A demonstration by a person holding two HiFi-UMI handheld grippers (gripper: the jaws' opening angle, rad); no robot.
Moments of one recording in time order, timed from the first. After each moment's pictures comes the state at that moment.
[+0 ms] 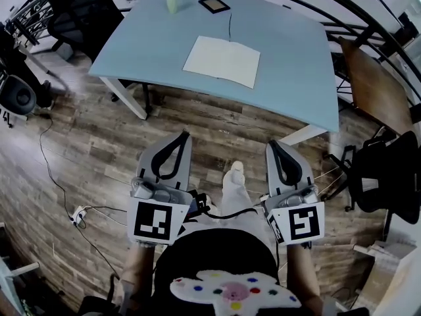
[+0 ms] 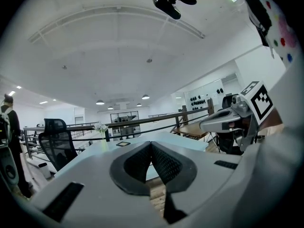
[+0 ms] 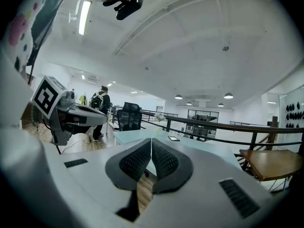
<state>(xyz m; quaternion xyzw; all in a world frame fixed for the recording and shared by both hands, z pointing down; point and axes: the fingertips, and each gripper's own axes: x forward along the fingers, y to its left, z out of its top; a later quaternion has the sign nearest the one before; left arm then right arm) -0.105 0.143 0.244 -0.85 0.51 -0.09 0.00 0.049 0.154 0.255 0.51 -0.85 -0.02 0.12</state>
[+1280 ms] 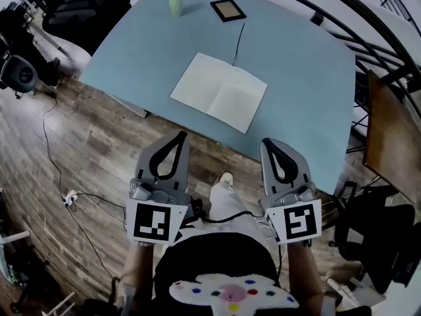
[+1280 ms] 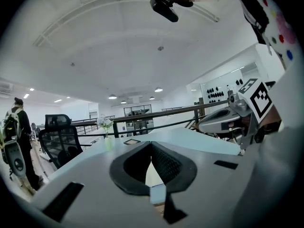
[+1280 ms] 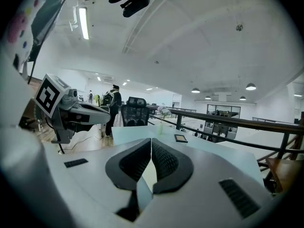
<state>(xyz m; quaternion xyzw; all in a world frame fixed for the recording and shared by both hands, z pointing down) -0.050 -0.024 0.267 -0.80 0.59 -0.12 -0.03 0.090 -0.043 0.276 0.41 -0.90 0.00 0.13</state>
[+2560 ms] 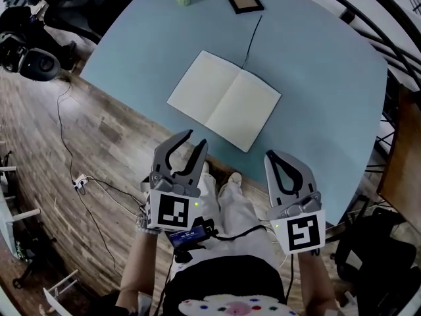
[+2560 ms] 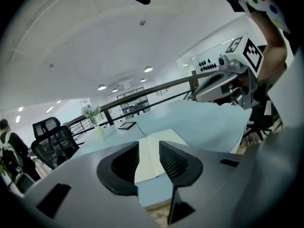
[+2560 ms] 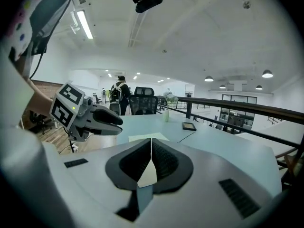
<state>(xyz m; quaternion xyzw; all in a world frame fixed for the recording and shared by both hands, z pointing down) -0.025 -0.090 0.374 -0.78 0.55 -0.29 0.00 0.102 -0.101 0.337 0.33 -0.93 0.04 0.16</state>
